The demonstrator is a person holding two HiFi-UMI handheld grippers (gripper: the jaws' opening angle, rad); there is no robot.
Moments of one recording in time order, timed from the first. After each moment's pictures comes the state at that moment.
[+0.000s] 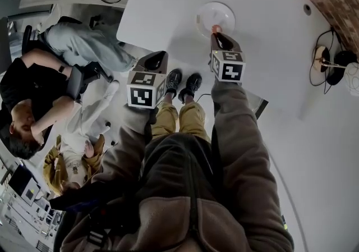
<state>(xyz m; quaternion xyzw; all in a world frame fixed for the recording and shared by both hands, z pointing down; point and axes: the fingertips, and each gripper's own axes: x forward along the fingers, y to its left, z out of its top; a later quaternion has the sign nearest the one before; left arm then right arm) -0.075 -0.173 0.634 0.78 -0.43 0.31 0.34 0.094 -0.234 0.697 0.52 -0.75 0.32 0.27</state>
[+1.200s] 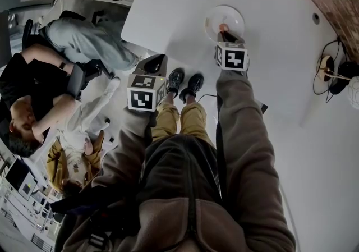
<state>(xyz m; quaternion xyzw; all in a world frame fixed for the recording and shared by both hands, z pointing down) -0.103 -0.173 0.652 0.75 -0.45 0.32 0.36 0.098 -0.259 0.745 0.50 -0.71 0.34 0.37</state>
